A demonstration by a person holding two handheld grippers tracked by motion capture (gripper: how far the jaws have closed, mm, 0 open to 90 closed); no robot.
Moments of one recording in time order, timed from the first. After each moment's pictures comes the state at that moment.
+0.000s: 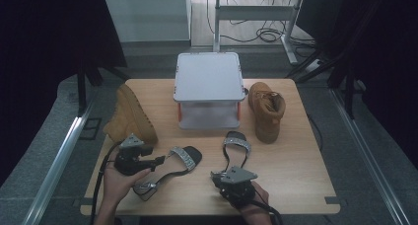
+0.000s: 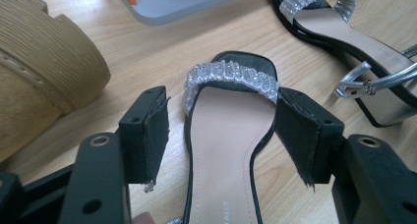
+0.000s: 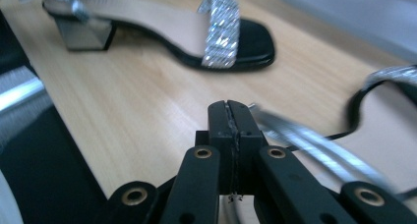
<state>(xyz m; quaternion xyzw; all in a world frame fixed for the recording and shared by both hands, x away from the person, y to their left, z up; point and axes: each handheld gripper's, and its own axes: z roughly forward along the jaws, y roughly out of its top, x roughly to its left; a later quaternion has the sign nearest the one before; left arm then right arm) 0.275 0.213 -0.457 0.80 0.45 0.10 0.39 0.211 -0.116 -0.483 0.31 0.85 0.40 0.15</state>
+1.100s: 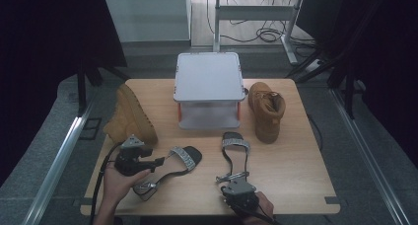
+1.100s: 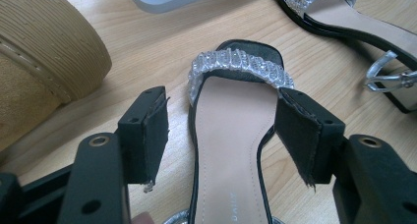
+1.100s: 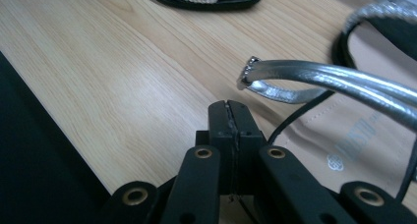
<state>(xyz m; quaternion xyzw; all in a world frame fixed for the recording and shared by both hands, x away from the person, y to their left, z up) 0.276 0.216 -0.463 0.80 0.45 0.10 0.38 0.193 -0.130 -0.507 0.34 0.86 0.34 0.19</state>
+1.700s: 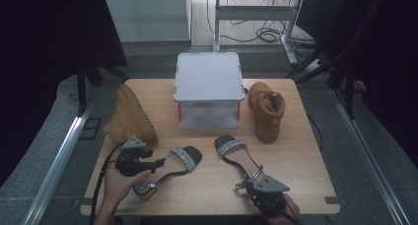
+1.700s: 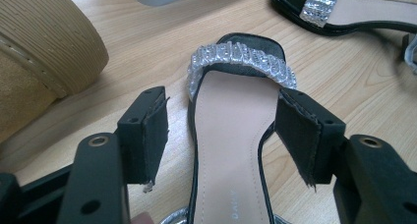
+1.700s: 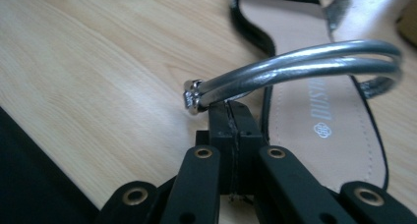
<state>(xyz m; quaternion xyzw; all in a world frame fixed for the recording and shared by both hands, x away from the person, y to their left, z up) 0.277 0.214 -0.466 0.81 0.45 0.09 0.37 0.196 -0.202 -0.508 0.39 0.82 0.36 0.20</state>
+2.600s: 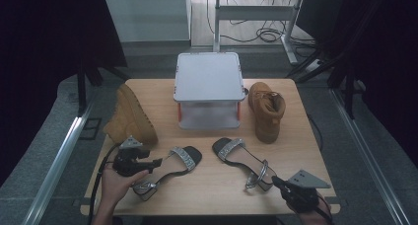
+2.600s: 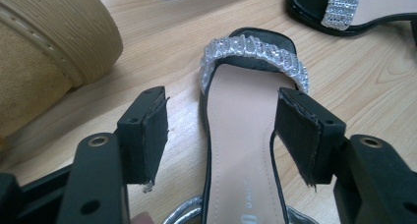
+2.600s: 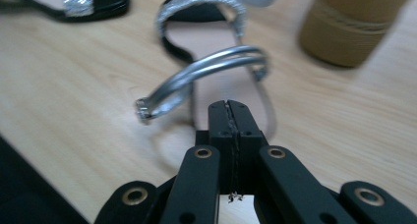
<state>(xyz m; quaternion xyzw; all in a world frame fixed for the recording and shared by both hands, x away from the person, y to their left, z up) 0.276 0.222 -0.468 0.80 0.46 0.10 0.37 0.198 -0.276 -0.479 0.41 0.79 0.39 0.22</state>
